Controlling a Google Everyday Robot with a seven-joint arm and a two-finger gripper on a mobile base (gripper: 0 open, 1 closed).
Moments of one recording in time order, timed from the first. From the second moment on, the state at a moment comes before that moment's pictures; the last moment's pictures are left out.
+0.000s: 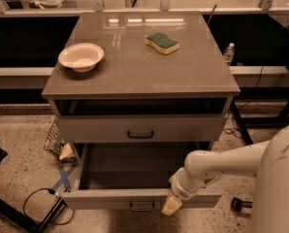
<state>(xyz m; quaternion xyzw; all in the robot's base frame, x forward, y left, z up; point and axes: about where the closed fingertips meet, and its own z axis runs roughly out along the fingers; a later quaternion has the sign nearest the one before) 0.445 -0.100 0.431 -0.57 0.80 0.14 0.12</state>
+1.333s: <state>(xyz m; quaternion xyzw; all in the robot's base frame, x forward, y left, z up) 0.470 -0.105 0.500 -0.58 0.80 0.07 0.09</state>
